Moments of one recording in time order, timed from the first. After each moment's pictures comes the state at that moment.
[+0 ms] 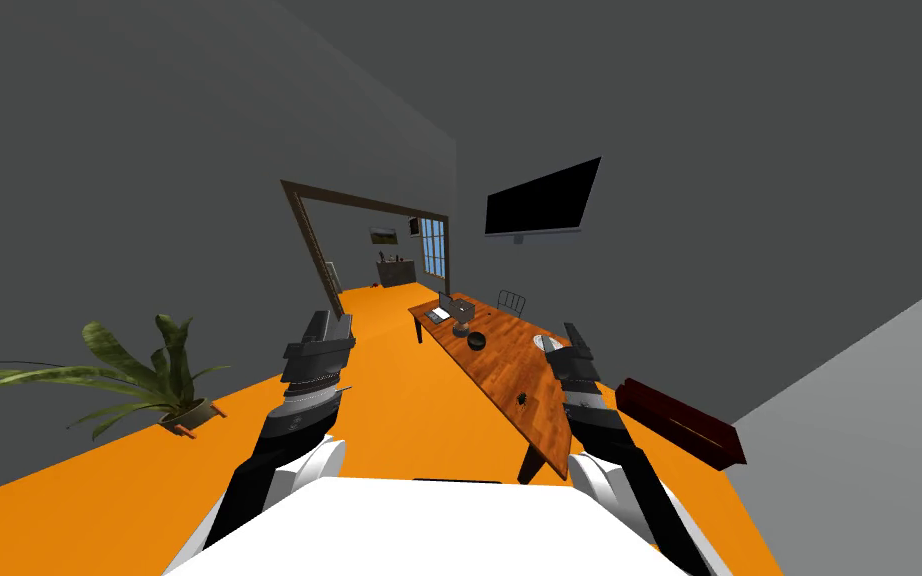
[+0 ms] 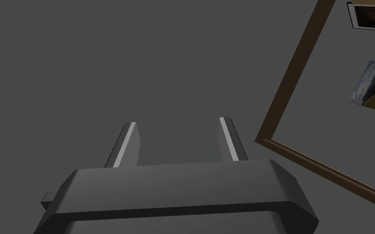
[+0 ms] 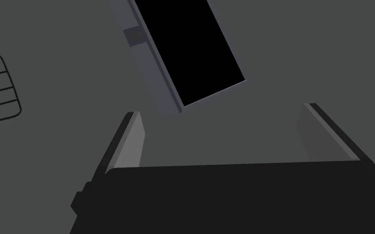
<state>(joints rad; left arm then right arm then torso) 0.52 0.03 0.05 -2.31 0.05 -0.63 0.01 0.52 -0.13 -0.02 -2.24 -0.13 -0.35 -0.10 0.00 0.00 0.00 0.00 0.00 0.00</state>
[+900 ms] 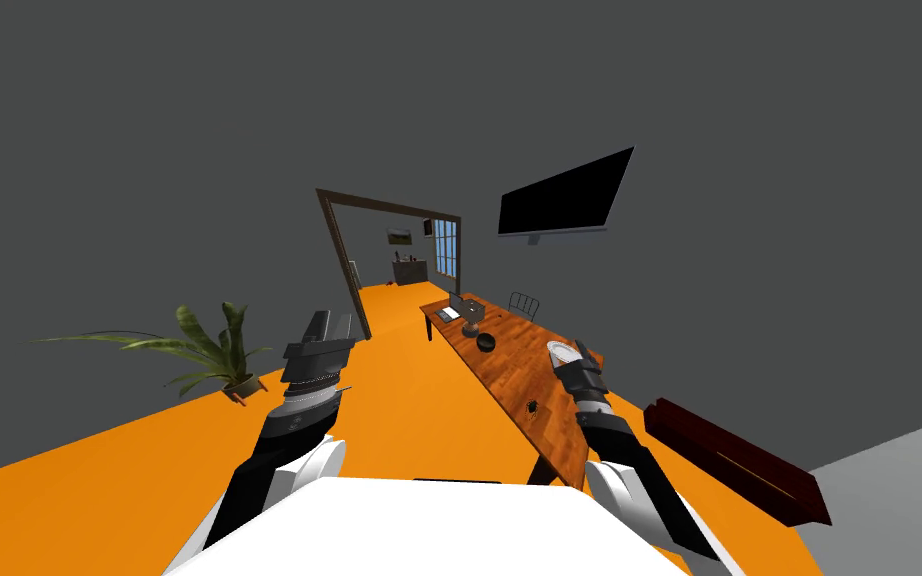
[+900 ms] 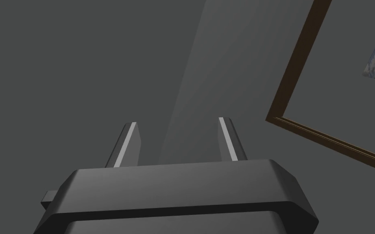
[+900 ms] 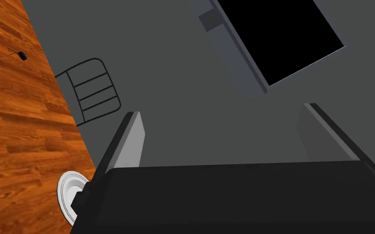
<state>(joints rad) 0.52 0.03 0.05 -2.31 0.05 -0.63 0.01 0.50 -0.21 -0.12 -2.05 -0.28 -0.28 -0.33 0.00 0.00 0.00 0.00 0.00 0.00</state>
